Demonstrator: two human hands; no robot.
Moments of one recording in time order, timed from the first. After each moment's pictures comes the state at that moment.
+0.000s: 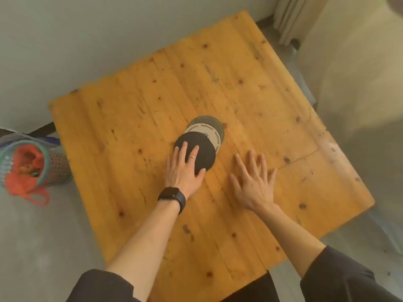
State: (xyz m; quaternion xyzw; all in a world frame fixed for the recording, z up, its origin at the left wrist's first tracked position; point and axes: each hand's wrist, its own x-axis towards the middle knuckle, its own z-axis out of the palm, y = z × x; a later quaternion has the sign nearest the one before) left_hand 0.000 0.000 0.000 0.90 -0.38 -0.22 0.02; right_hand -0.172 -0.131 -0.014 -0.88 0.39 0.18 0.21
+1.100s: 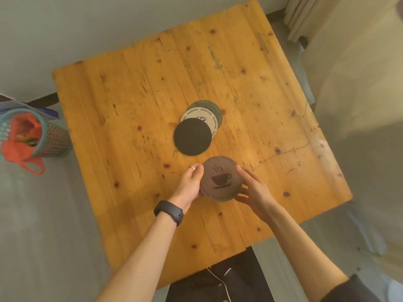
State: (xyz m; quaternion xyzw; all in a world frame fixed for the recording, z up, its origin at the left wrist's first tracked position) left_hand -0.080 0.017 0.044 0.67 0.10 -0.53 0.50; right_hand -0.208 -0.126 0.057 -0.45 0.52 0.11 0.72
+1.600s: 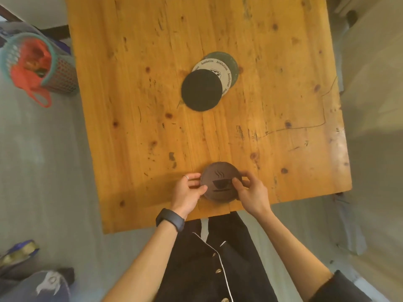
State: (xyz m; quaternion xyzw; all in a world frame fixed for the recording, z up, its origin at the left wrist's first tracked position) left_hand -0.216 0.075 0.016 0.75 0.21 -0.44 0.45; right_hand -0.307 -0.096 0.007 -0.72 0.45 0.18 0.50
